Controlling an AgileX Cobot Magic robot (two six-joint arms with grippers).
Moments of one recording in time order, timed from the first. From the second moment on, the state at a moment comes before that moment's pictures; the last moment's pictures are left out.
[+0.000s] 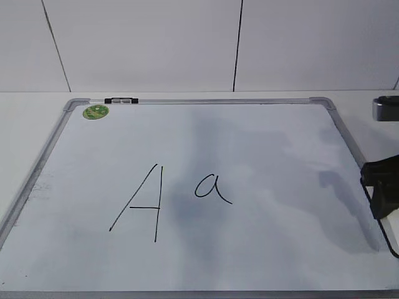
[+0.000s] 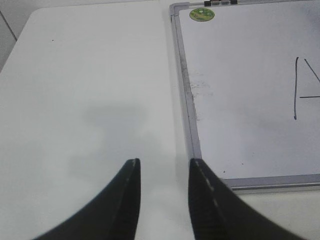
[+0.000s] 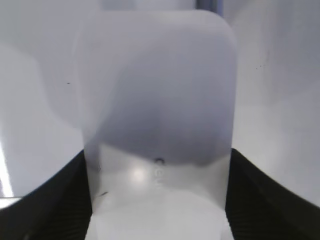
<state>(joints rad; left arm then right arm) -0.10 0.01 -0.50 0.04 1.11 -0.05 0.20 1.46 -0.95 -0.10 1.06 0.25</state>
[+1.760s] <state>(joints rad) -0.11 0.29 -0.71 0.04 1.13 -0.05 0.53 1.69 -1.41 -0.10 1.22 0.20</state>
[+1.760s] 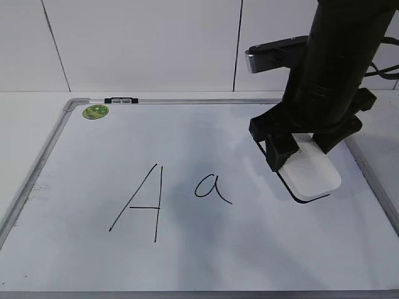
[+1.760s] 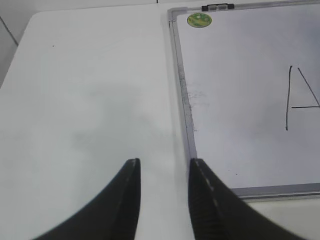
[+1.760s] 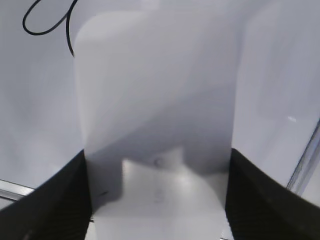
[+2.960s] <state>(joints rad) -0.11 1.54 -1.10 -0.05 0.96 -0.05 0.53 1.69 -1.41 -0.10 1.22 0.20</state>
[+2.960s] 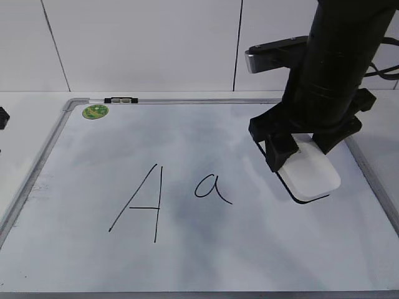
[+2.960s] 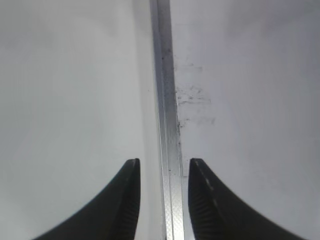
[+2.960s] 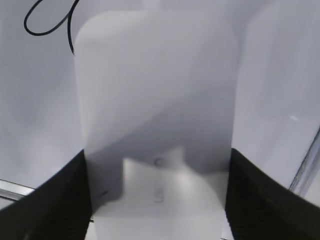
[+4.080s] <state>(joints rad) -0.04 1.93 -1.27 -0.16 0.97 -0.01 0.53 1.72 -1.41 -0.10 1.22 0.19</state>
